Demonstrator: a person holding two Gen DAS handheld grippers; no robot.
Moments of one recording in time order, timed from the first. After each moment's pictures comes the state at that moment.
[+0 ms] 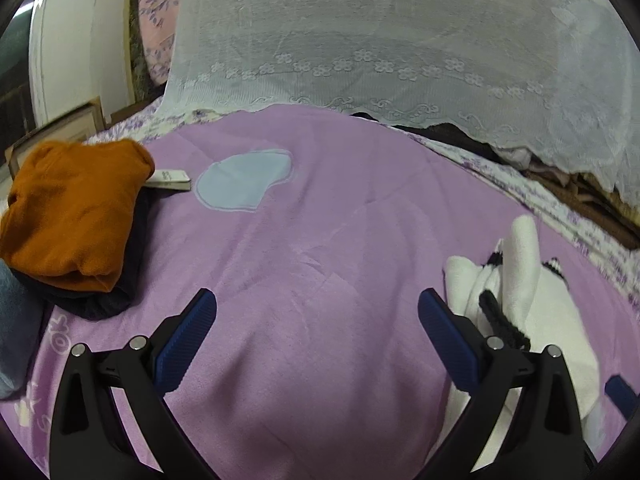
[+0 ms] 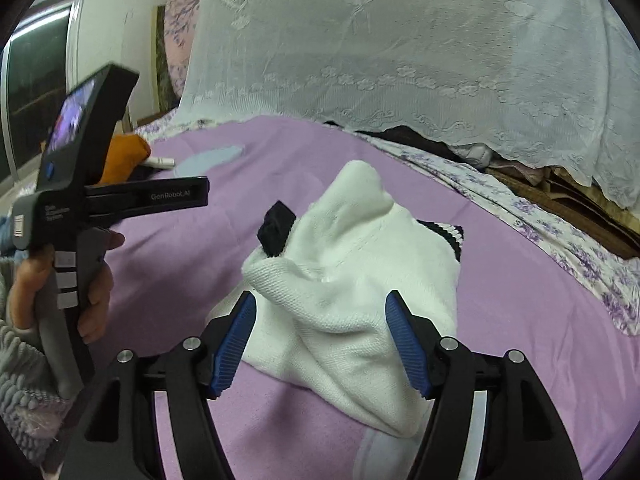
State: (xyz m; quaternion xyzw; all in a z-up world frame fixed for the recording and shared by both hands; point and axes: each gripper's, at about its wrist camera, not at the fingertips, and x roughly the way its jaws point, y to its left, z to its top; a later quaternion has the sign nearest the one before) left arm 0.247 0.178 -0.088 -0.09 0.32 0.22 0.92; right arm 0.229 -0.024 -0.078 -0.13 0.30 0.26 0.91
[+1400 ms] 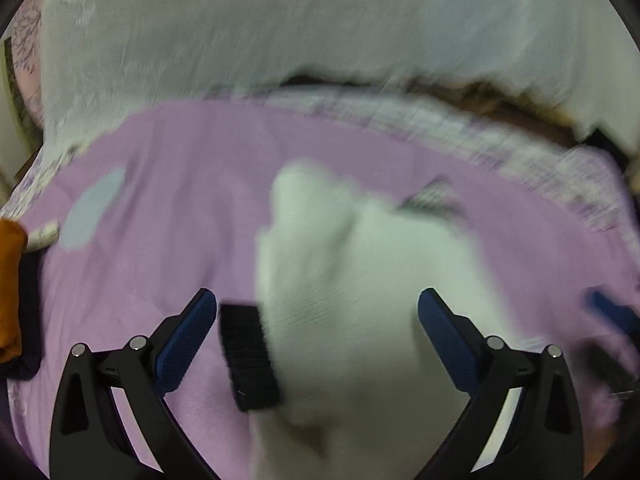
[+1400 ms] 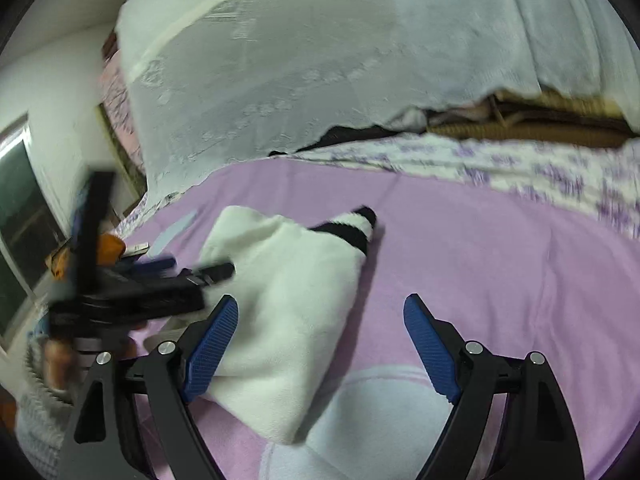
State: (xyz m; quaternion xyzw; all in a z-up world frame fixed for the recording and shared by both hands) left arm 0.333 0.066 -0.114 0.00 0.43 0.07 0.90; right arm 0.293 -0.163 -0.081 0.07 0.32 0.24 0.91
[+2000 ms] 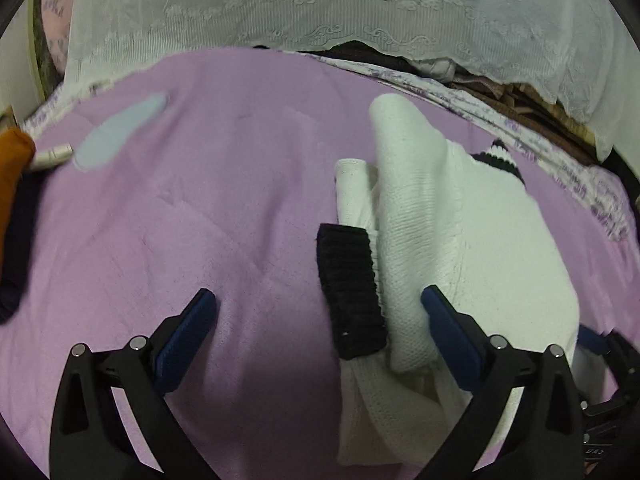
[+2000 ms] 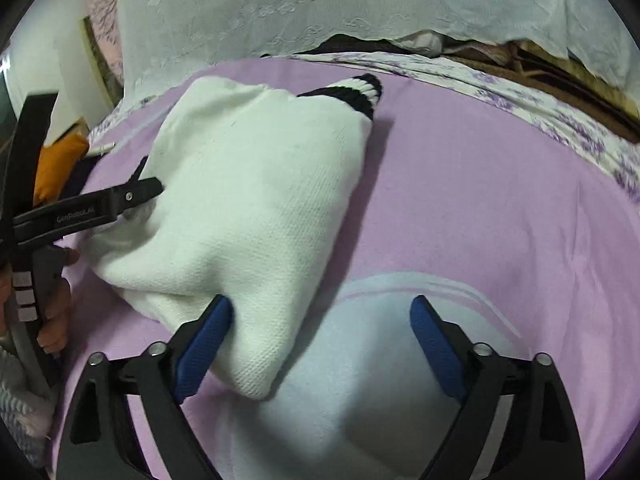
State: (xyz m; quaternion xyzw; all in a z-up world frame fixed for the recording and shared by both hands) left arm 0.288 0.134 -0.133 -0.08 0.41 0.05 0.90; right arm 0.288 -0.119 -0.143 -0.04 0.43 0.21 0.88
